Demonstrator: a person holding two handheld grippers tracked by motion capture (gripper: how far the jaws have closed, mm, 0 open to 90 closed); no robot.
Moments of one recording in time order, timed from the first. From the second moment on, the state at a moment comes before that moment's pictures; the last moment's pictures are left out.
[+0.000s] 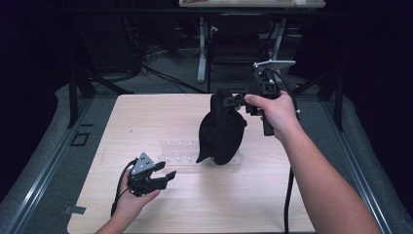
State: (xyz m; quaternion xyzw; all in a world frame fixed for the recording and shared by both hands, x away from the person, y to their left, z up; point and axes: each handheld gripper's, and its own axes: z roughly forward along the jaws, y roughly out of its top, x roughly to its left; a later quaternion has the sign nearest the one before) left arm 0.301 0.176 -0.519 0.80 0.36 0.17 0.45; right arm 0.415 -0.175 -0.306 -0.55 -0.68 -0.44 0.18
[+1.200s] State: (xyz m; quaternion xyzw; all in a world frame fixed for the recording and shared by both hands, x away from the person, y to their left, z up) left arm 0.312 0.092 -0.478 0.82 0.28 0.18 0.47; right arm 0.418 -0.167 -0.310 -0.55 -0.67 -0.46 0.18
